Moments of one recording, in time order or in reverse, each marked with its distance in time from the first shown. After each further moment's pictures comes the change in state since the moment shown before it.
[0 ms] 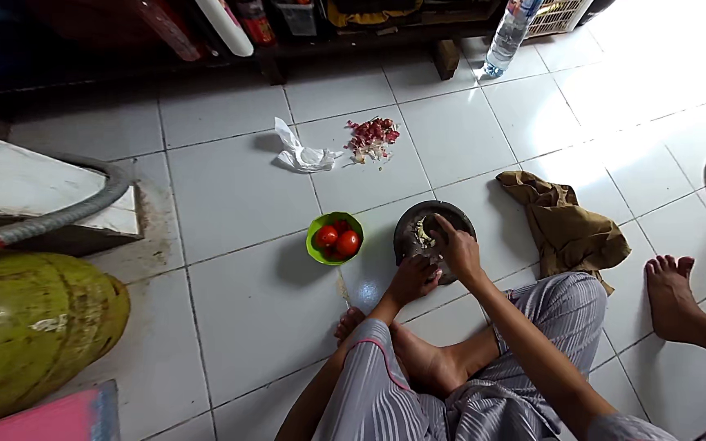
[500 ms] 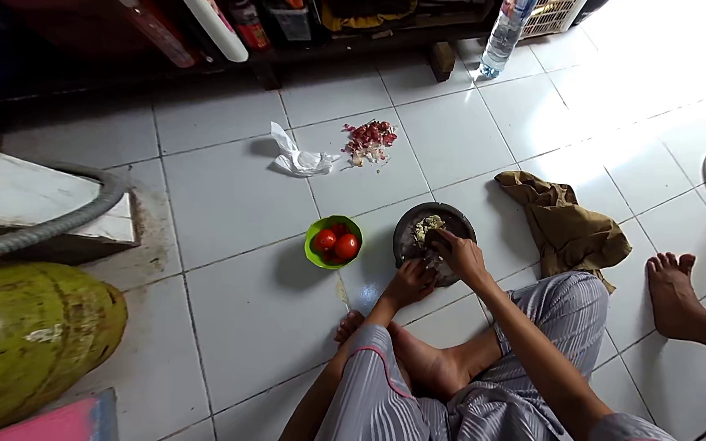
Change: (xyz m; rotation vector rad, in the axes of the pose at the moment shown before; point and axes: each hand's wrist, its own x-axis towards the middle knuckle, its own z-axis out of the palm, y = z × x) left_hand -0.012 -0.010 0.004 0.002 0.085 0.109; right_hand -0.004 0.007 -0.011 -0.044 -0.158 0.058
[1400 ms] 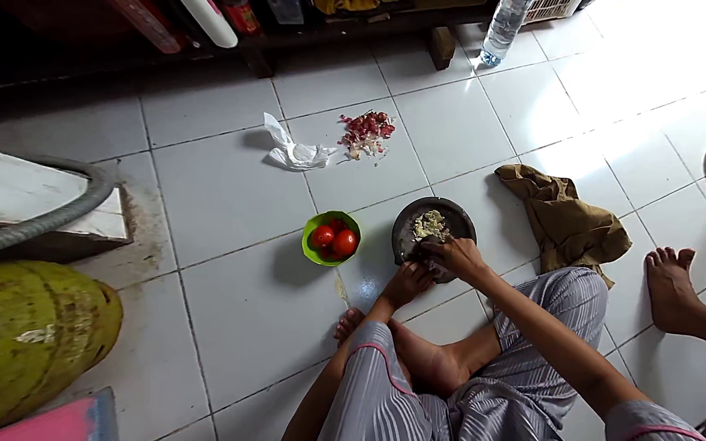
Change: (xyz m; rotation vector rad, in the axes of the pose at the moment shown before) left_hand -0.018 -0.004 0.011 0.181 0.104 0.114; right_hand 0.004 0.005 0.002 -0.355 -0.208 -0.286
